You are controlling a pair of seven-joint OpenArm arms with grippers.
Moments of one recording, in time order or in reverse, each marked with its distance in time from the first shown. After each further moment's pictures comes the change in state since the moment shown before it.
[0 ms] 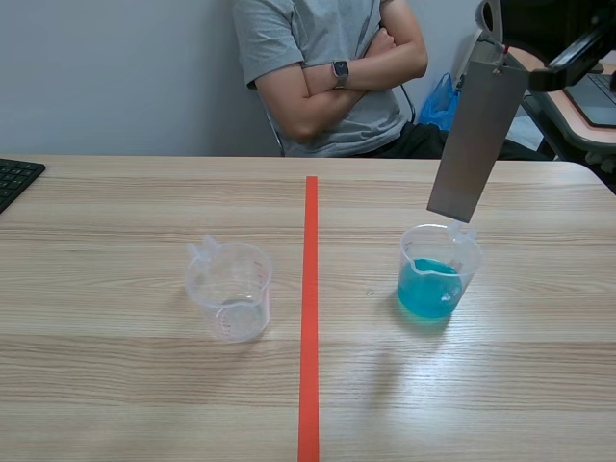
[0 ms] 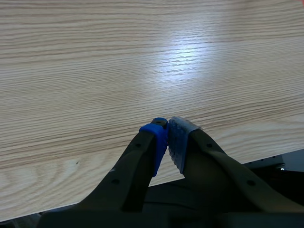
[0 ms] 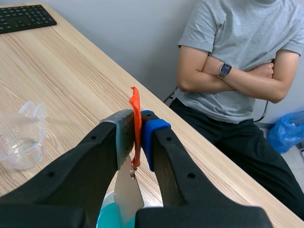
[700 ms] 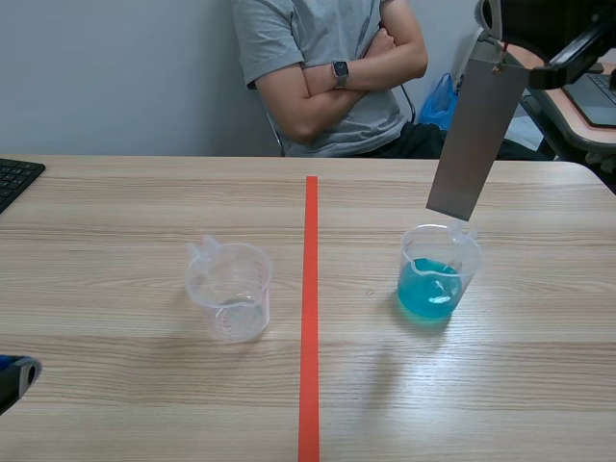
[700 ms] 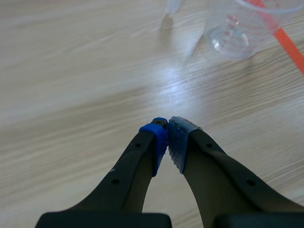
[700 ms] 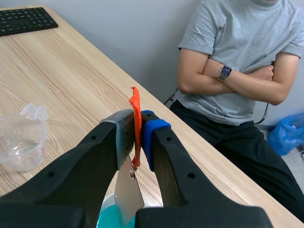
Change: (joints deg) left arm -10.0 -14.3 2.9 0.1 -8.0 0.0 -0.7; right arm 0.0 0.0 0.1 0.0 0.0 0.0 0.4
